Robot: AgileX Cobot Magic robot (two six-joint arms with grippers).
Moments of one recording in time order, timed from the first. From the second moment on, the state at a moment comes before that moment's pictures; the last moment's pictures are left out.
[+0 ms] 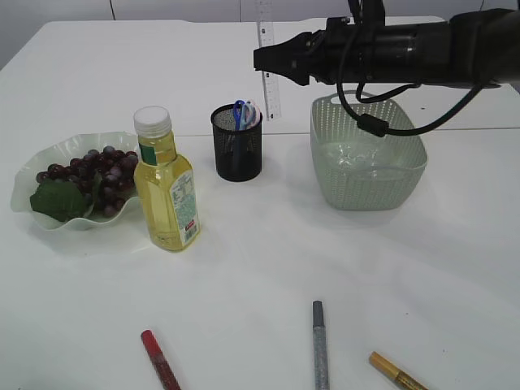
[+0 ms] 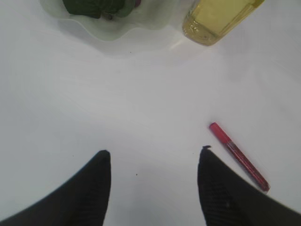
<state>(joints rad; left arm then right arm) -0.13 1.08 -0.89 -0.16 0.97 -0.05 0.17 2.04 -1.49 1.76 0.86 -1.84</state>
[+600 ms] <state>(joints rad) -0.13 1.08 -0.89 -0.16 0.97 -0.05 0.17 2.44 -1.99 1.77 0.95 -1.91</state>
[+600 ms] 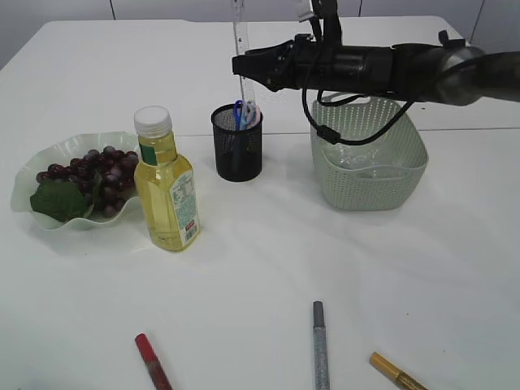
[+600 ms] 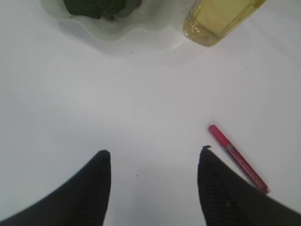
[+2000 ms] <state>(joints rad) -0.13 1.16 -0.89 -0.16 0.95 -0.05 0.17 2.56 -2.14 1.76 1.03 -1.95</state>
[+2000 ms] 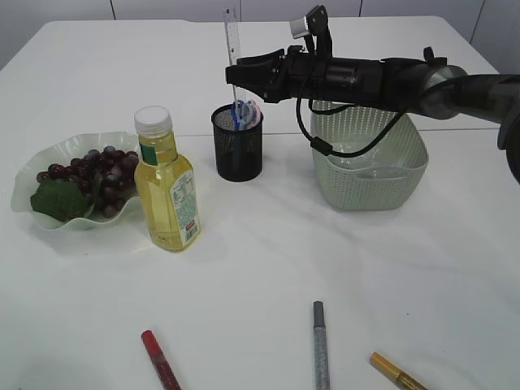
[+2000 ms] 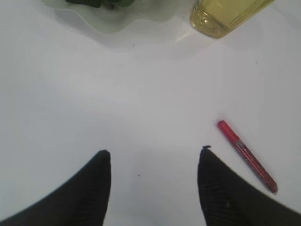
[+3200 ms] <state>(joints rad) -0.13 1.16 -0.89 -0.16 0.95 -0.05 0.17 2.58 -2.14 1.76 1.02 -1.95</state>
